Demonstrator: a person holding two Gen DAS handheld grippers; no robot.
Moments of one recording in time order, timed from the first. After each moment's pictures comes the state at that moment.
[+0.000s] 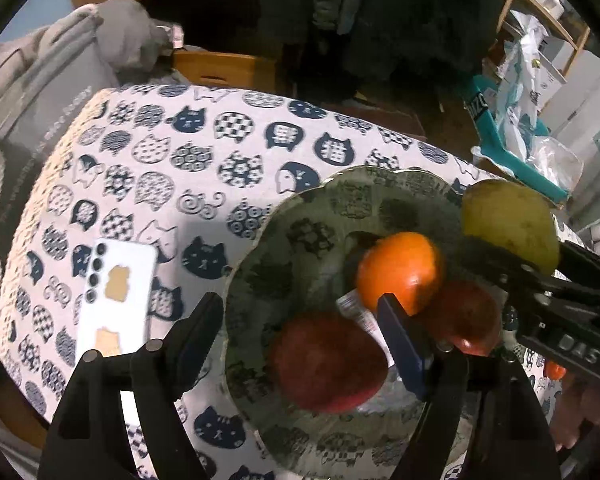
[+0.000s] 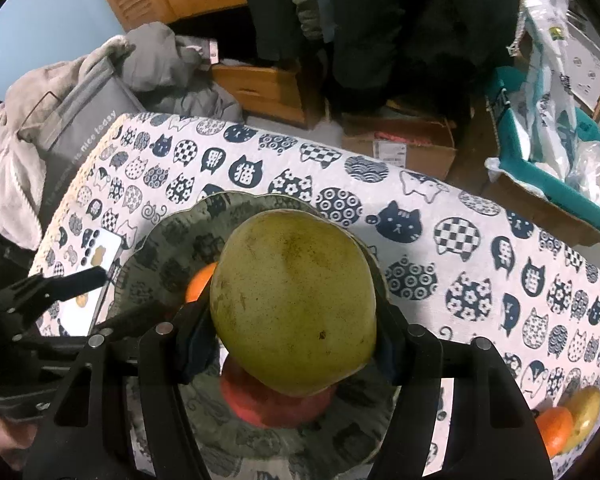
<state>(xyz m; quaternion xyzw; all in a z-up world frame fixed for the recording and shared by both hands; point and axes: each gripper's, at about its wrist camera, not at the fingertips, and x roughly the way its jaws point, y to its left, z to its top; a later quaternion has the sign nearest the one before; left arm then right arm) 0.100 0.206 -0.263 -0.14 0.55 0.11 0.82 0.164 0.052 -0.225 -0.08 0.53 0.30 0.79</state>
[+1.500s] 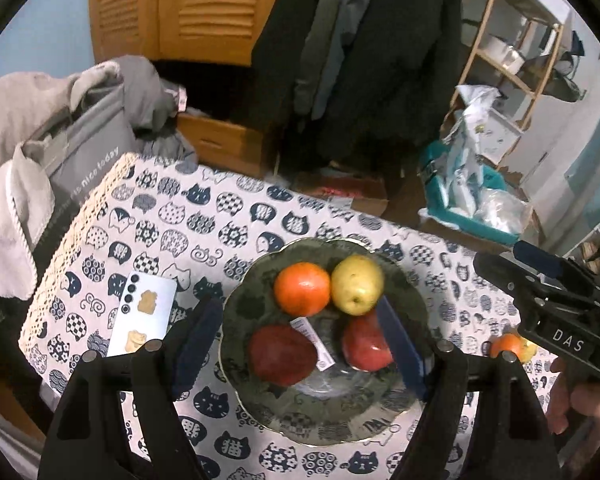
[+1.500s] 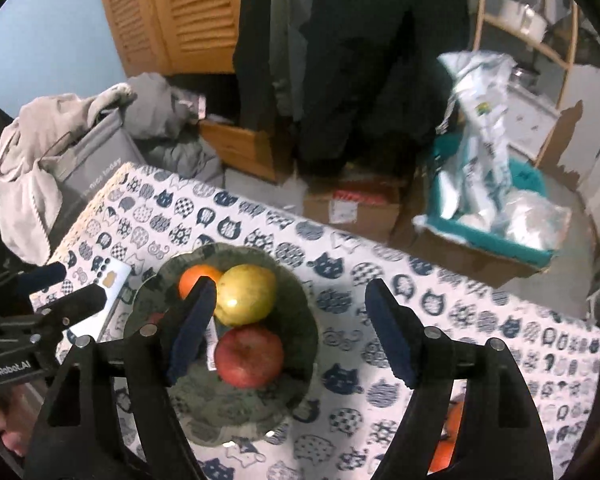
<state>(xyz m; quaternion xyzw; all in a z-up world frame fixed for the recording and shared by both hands) 0.056 0.181 -0.152 -0.15 0.45 0.09 0.88 0.127 -0.003 -0.115 -0.10 0.43 0.27 0.86</state>
